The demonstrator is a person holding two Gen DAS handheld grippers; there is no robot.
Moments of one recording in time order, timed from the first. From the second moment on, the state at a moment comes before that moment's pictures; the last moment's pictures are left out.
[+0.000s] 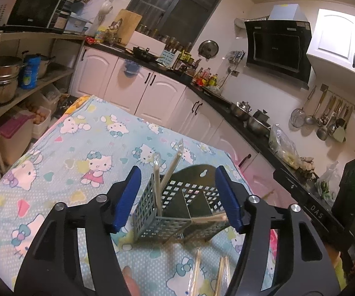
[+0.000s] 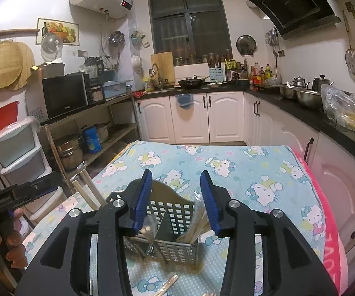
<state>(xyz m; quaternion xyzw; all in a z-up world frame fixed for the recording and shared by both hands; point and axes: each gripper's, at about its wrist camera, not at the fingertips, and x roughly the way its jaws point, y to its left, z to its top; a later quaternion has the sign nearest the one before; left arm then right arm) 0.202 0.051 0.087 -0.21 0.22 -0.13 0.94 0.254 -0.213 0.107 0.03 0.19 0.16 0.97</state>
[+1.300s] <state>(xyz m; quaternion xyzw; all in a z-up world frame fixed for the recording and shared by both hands) 0.142 0.042 0.065 -0.19 0.24 -0.14 0.94 0.180 -0.238 0.081 0.03 0.22 0.17 0.96</state>
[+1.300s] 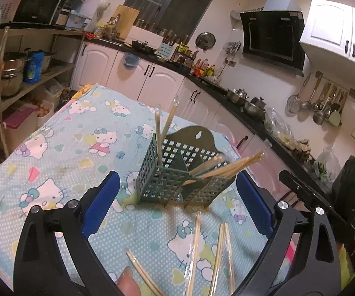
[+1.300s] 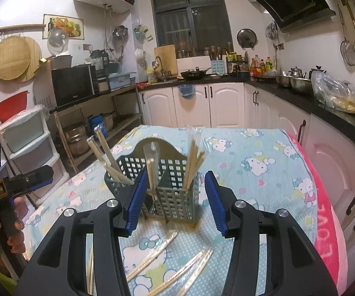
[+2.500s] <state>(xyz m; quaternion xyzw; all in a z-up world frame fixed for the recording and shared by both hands) 0.164 -0.046 -0.019 -0.09 0.37 -0.19 0.90 0.193 -0.272 -0.011 0.05 0.33 0.14 0.93</state>
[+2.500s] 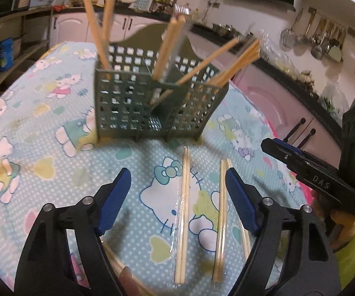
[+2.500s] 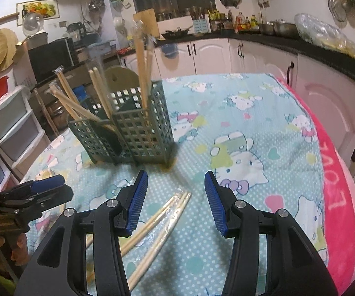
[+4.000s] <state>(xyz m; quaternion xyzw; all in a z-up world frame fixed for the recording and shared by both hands) 0.252 -0.115 -0.055 0.01 0.44 -0.19 0.88 0.238 -0.304 -0.049 0.11 0.40 0.14 0.90</state>
